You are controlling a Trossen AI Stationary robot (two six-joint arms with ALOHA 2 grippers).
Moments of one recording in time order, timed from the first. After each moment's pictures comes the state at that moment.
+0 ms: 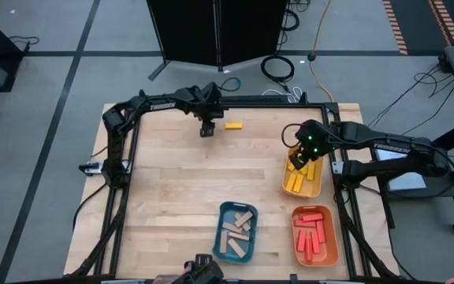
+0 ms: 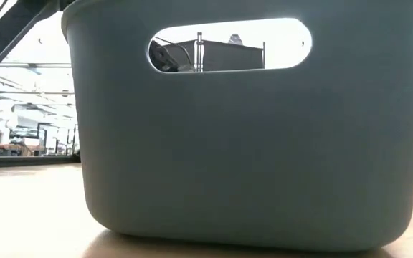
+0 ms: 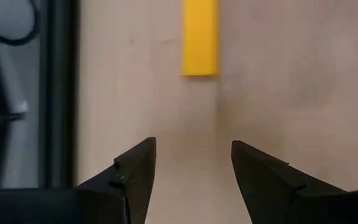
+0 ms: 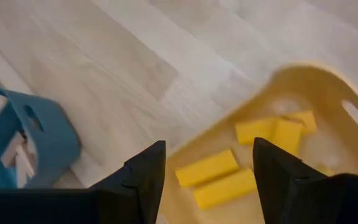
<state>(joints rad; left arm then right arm) 0.62 2.00 1.46 -0.64 0.13 0.63 -0.30 0.97 0.83 -0.94 -0.12 0.71</state>
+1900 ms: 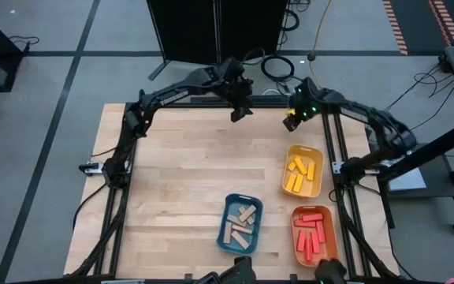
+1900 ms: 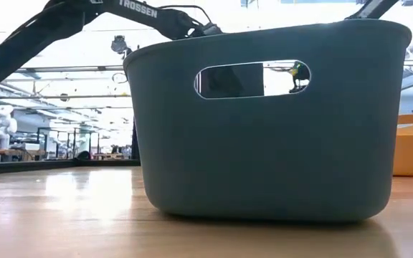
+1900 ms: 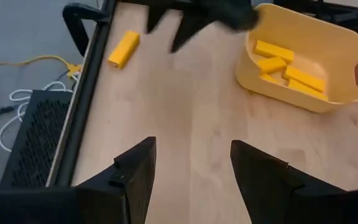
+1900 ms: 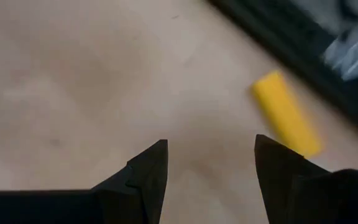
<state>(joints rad) 0.54 2.21 2.17 -0.82 0.46 0.32 -0.95 1.44 0.91 -0.58 -0.14 -0.06</state>
